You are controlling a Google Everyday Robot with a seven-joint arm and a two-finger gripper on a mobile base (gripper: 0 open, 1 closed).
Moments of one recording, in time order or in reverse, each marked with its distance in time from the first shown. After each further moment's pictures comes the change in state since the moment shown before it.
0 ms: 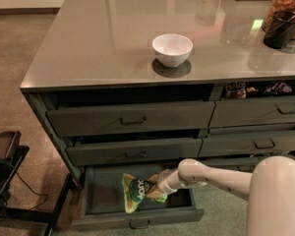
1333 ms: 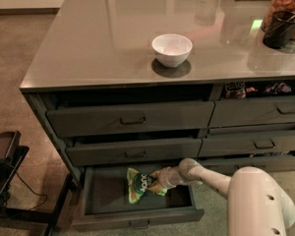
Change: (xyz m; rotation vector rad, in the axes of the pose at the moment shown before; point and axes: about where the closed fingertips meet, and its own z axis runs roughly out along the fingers) arm 0.060 -0.061 0.060 0.049 -0.040 0.009
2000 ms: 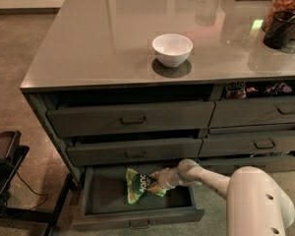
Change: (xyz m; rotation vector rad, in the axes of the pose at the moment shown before) arm -0.001 0.002 0.000 -0.003 0.000 -0.001
